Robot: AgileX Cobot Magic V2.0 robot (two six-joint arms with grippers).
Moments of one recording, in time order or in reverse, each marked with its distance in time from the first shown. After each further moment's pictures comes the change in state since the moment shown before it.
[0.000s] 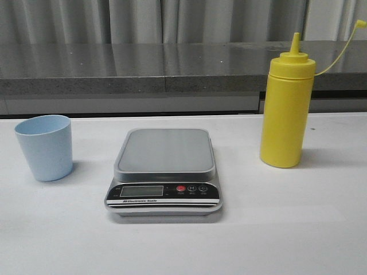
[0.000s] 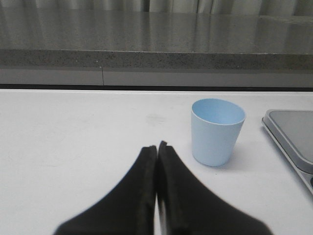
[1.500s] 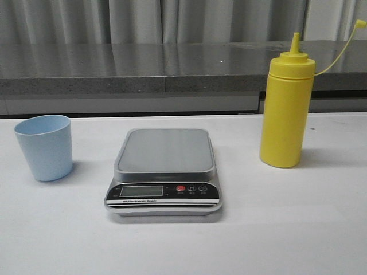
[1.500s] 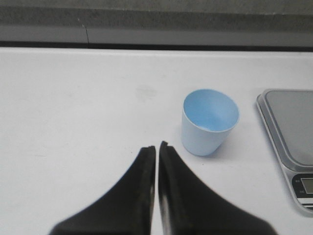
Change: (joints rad) left arm 0.000 0.692 -0.521 -0.018 0.208 0.002; right arm 0.000 0.000 0.000 0.000 0.000 0.000
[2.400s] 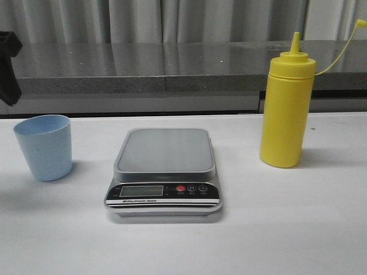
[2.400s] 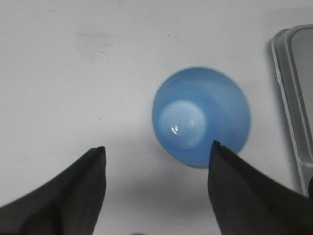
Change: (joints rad) left arm -0.093 0.830 -0.535 -0.018 0.214 0.032; right arm 0.000 0.000 0.000 0.000 0.000 0.000
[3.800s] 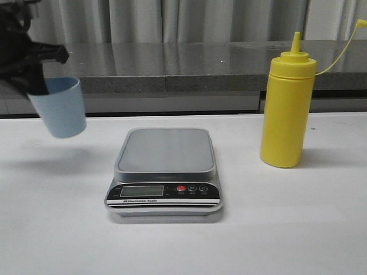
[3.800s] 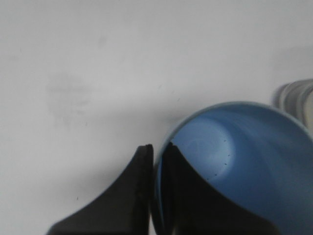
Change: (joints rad) left arm -0.034 0.299 -0.326 -0.019 0.062 0.010; right arm 0.000 0.000 0.000 0.000 0.000 0.000
